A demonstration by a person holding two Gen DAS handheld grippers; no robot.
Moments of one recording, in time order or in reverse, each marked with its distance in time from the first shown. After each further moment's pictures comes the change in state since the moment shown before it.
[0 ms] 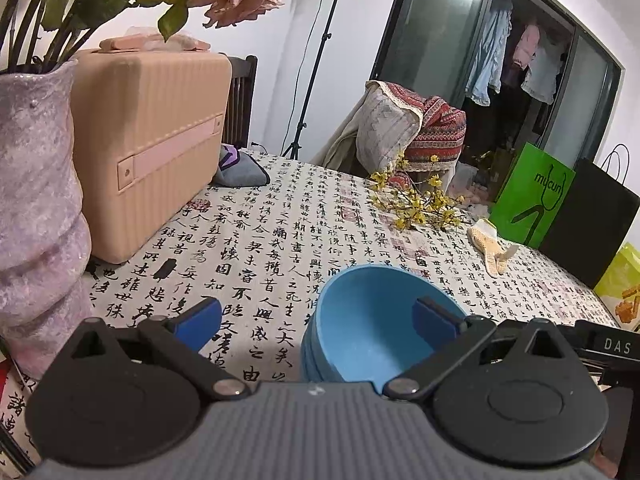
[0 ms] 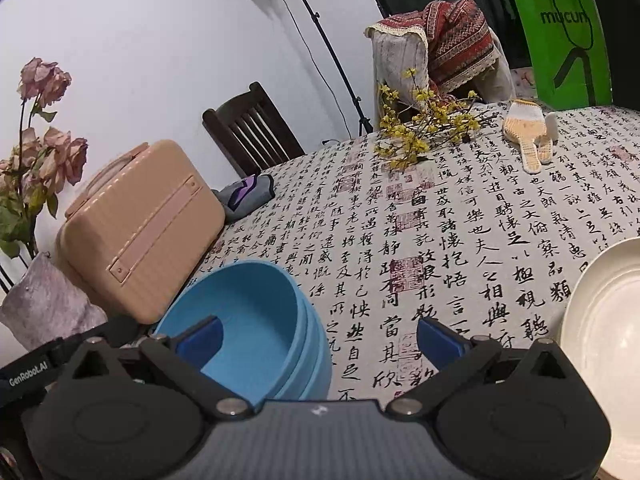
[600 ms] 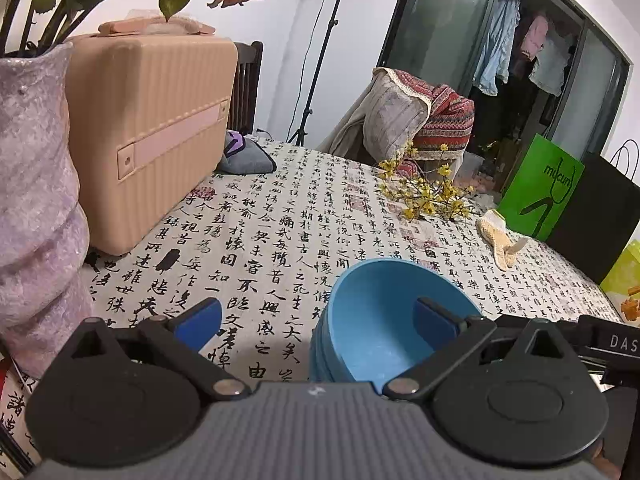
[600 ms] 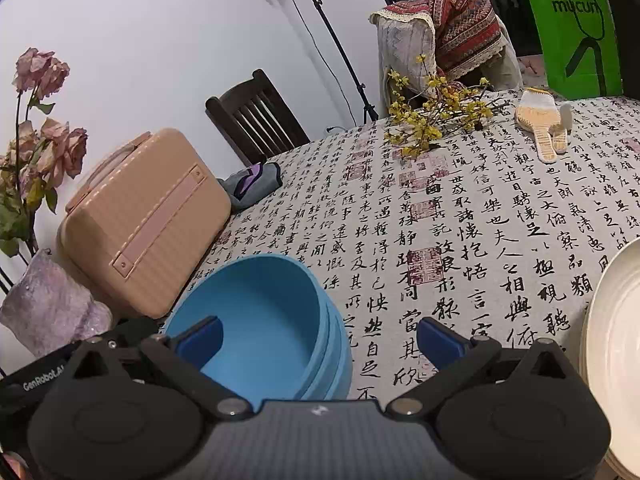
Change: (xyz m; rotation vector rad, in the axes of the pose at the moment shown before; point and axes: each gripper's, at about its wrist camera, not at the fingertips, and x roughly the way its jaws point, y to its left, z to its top) left arm 0.013 0.004 0.004 -0.009 0.047 0.019; right arm 0.015 0.012 0.004 0.007 0.043 0.012
